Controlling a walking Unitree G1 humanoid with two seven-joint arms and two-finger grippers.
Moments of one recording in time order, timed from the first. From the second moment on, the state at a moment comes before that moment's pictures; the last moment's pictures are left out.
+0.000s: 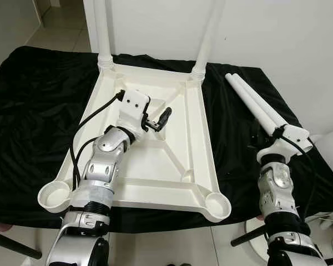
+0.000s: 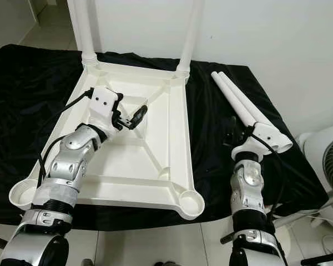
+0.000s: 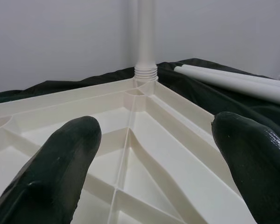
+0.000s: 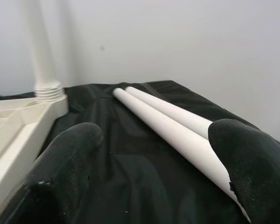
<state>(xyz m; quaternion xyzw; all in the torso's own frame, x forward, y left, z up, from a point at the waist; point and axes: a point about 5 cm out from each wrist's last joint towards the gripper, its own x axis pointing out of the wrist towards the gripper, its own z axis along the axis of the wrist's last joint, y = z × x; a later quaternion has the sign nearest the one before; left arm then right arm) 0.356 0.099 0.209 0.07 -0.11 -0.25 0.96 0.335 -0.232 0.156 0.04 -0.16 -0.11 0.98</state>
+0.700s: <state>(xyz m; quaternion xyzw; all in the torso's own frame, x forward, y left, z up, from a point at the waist) 0.364 0.112 0.210 0.05 -0.11 -0.15 0.98 0.341 -0.227 0.154 0.03 -0.15 -0.09 0.98</state>
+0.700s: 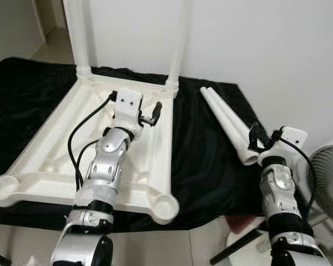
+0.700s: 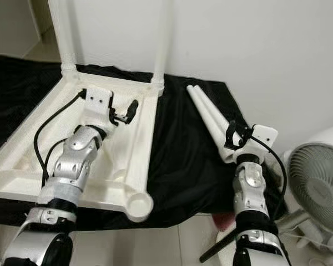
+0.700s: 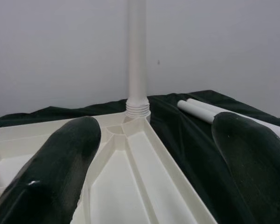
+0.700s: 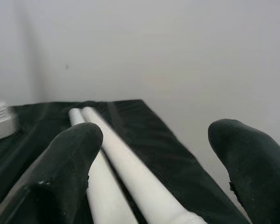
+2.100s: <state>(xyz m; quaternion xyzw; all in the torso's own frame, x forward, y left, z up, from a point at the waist) 0.362 0.118 0.210 0.06 -0.07 -0.15 0.98 0.364 -0.234 0.150 0.01 -0.06 0.04 1.00</state>
